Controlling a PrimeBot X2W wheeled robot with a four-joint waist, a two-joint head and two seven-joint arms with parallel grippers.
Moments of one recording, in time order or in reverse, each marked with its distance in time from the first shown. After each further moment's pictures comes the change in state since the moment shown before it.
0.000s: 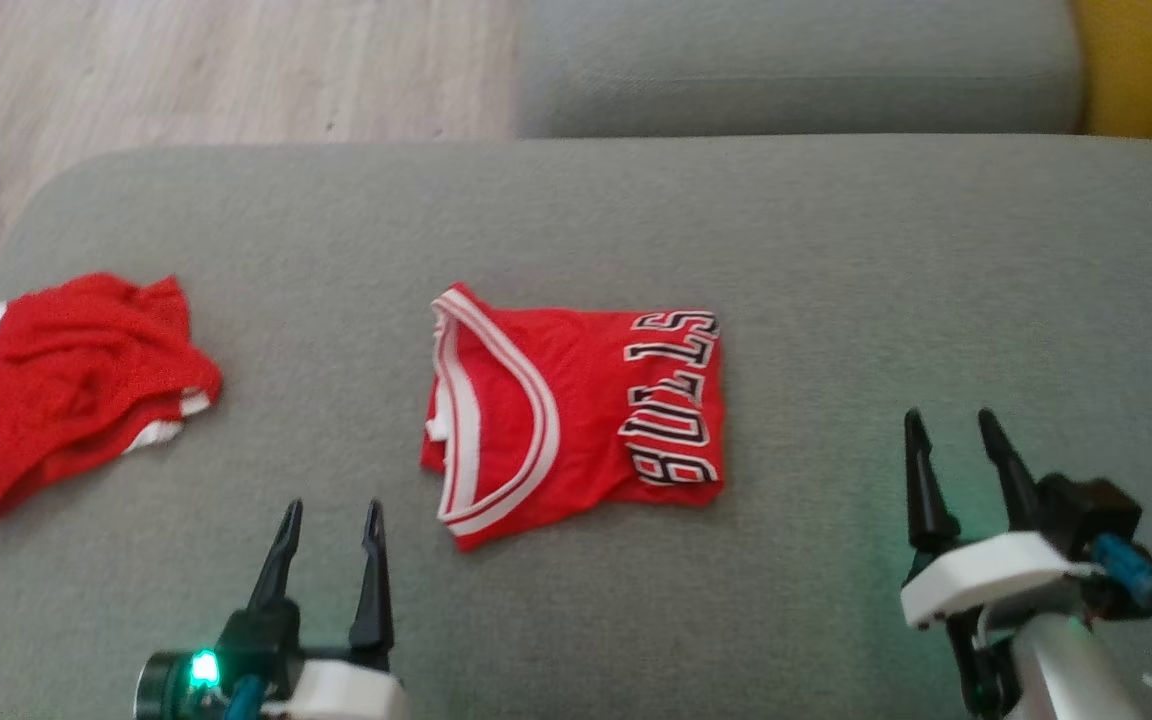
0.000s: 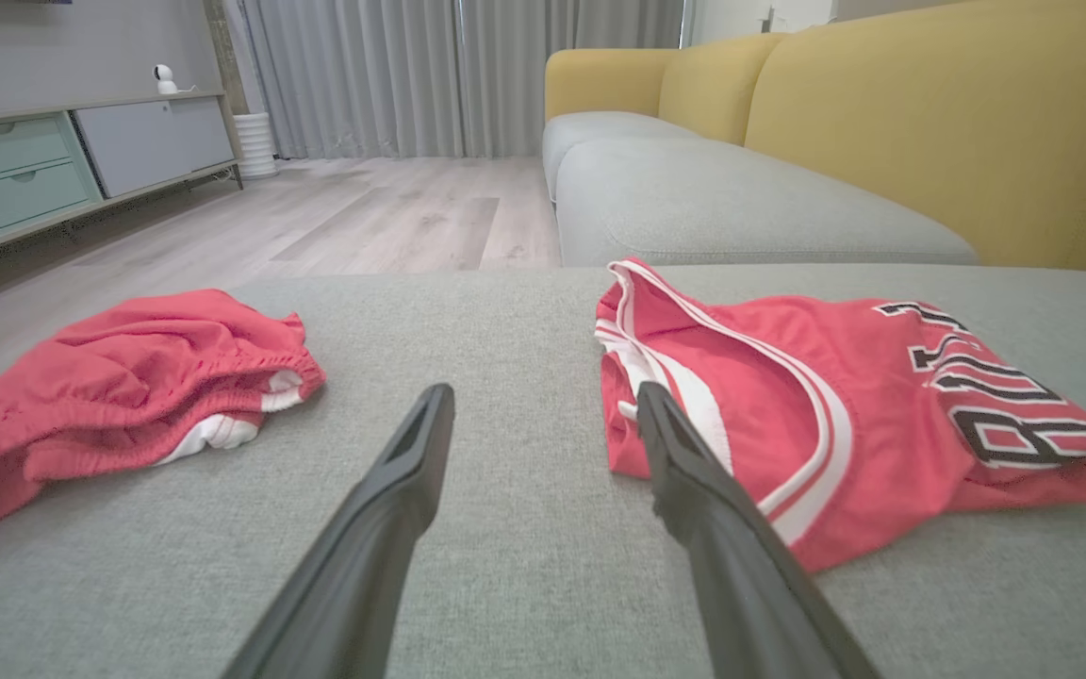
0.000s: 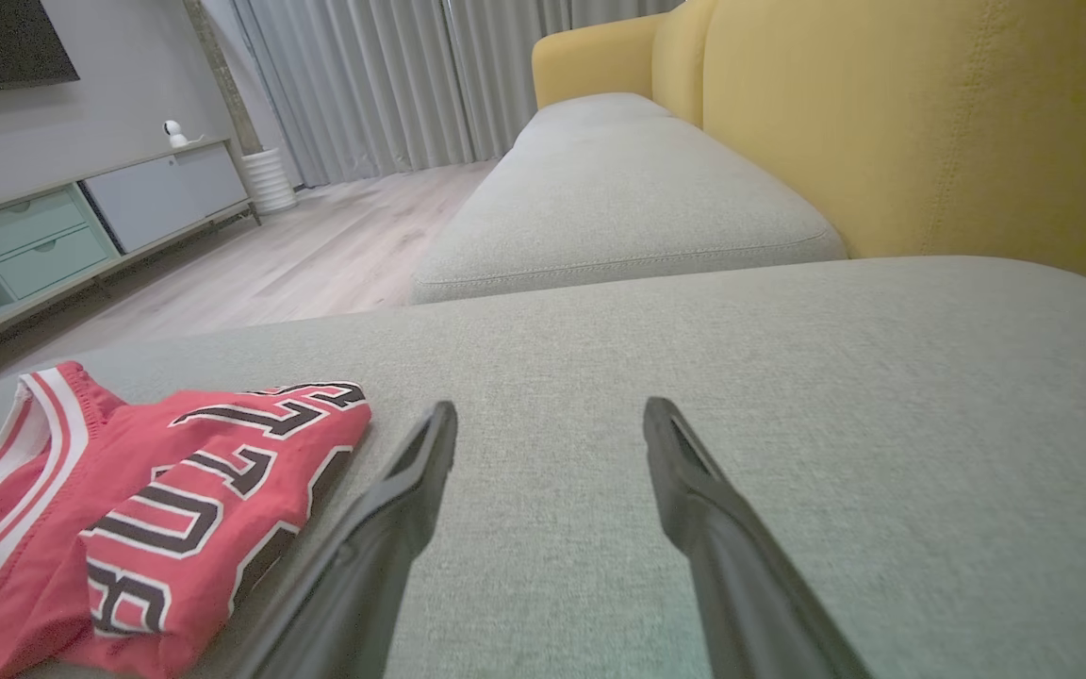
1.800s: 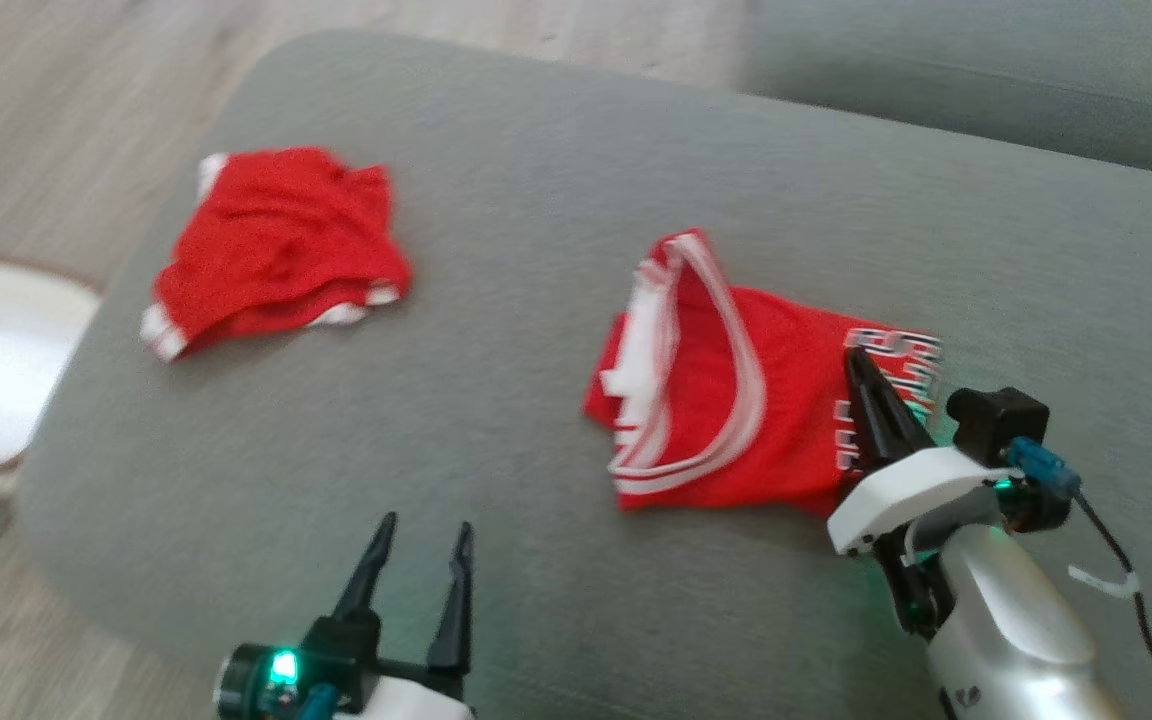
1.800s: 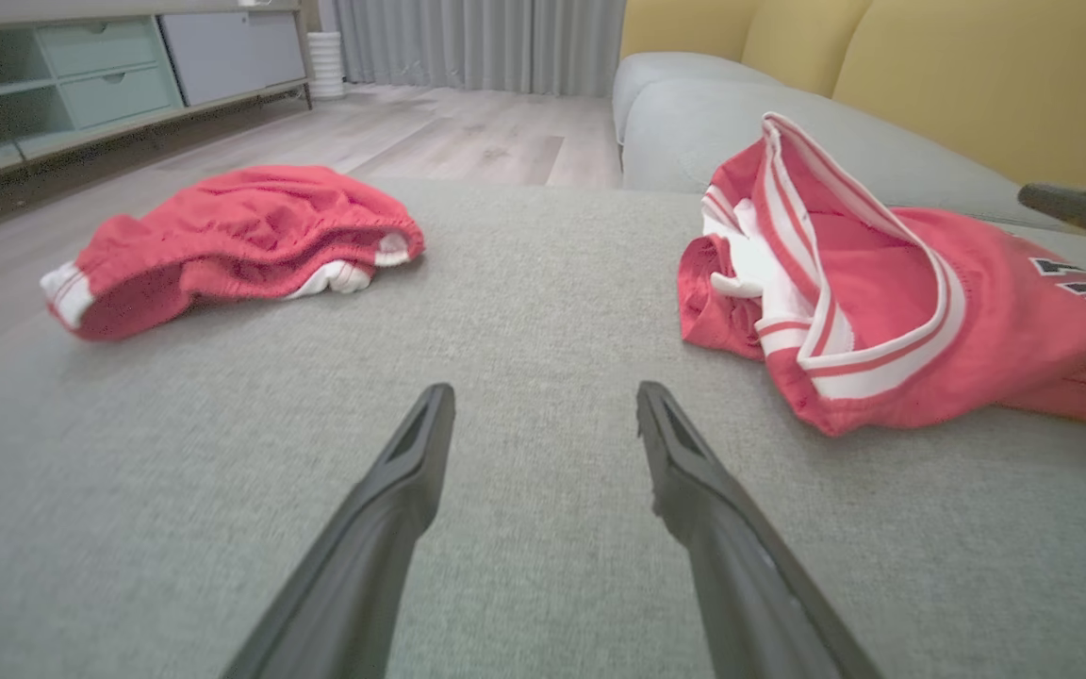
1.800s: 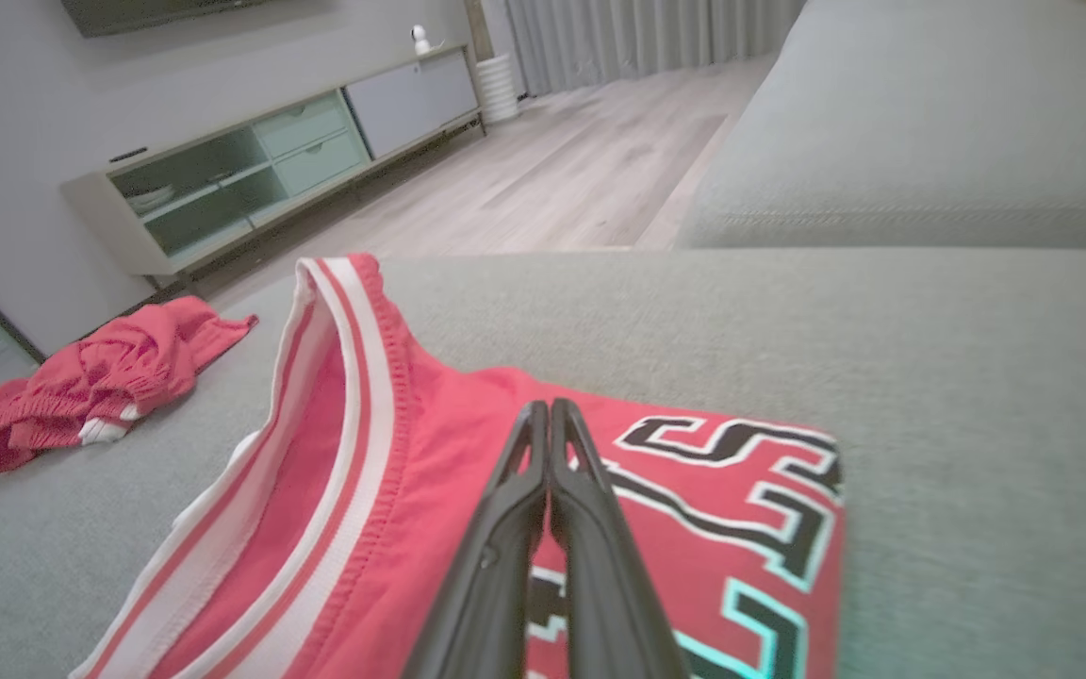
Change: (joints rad) left arm 0.004 0.000 -0.156 0.015 -0.036 -0.023 0.000; right arm -0.218 0.001 0.190 0.216 0.120 0.000 0.004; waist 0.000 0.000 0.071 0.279
